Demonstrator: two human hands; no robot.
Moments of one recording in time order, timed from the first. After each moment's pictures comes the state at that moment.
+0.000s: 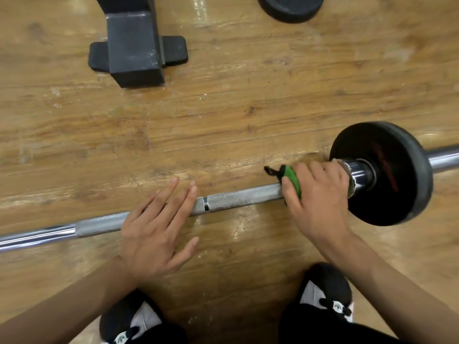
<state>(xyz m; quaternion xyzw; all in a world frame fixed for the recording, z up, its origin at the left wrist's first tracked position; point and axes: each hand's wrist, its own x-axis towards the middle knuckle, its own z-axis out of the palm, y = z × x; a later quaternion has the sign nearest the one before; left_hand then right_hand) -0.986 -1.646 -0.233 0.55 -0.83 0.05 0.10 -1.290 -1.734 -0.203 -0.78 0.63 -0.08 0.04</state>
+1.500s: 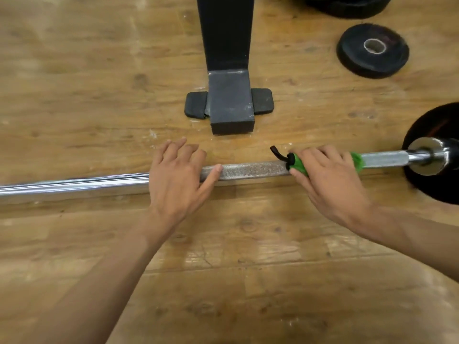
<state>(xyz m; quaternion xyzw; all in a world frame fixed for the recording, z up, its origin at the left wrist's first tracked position) -0.834 -1.794 -0.227 0.70 -0.70 0.05 0.08 -1.134 -1.861 -0.213 -0.88 0.46 -0.07 0.02</state>
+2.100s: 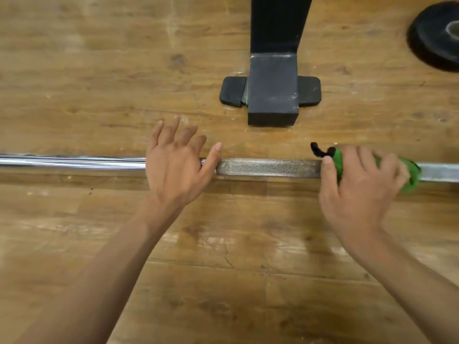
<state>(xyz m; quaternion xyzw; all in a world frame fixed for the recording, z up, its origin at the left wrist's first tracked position) -0.782 -1.788 -0.240 0.76 -0.63 0.11 0.08 -1.070 -1.839 -0.228 -0.74 0.64 -0.22 0.00</state>
